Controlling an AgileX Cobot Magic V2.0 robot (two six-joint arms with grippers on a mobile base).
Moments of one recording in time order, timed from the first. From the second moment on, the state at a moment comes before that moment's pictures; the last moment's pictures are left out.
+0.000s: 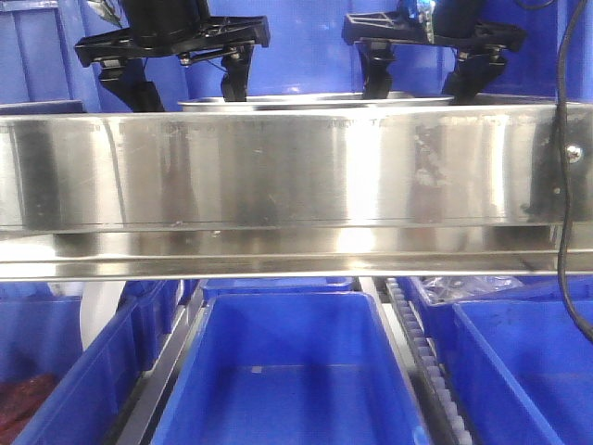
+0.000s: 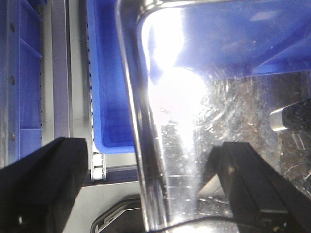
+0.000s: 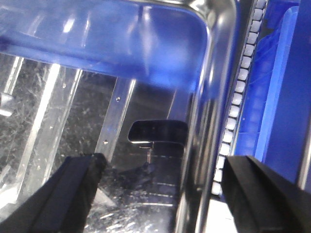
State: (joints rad) left arm -0.48 2.01 -1.88 0.05 1.06 -0.36; right arm 0.33 1.99 -1.83 0.06 1.07 0.14
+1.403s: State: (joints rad) left arm -0.53 1.82 -1.94 0.08 1.24 -0.34; right arm 0.37 1.70 -1.81 0.01 1.25 0.21
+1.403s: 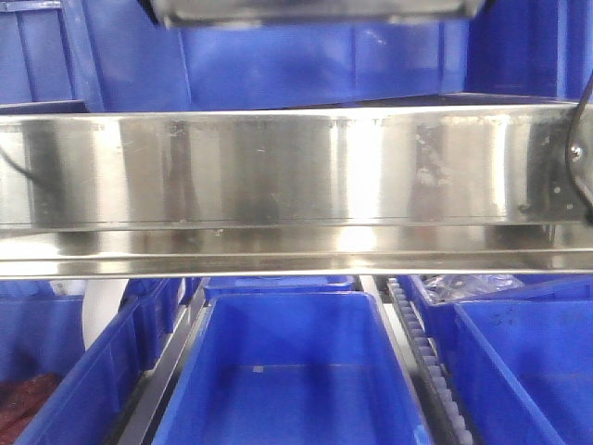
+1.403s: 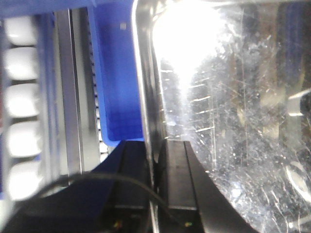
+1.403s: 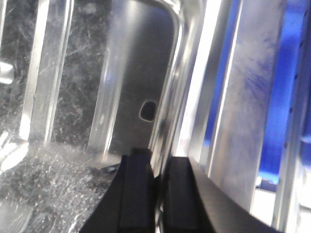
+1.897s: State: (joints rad) left arm -0.56 1.67 -1.69 0.03 1.23 -0.33; right arm 0.45 1.55 -1.59 0.02 1.26 0.26
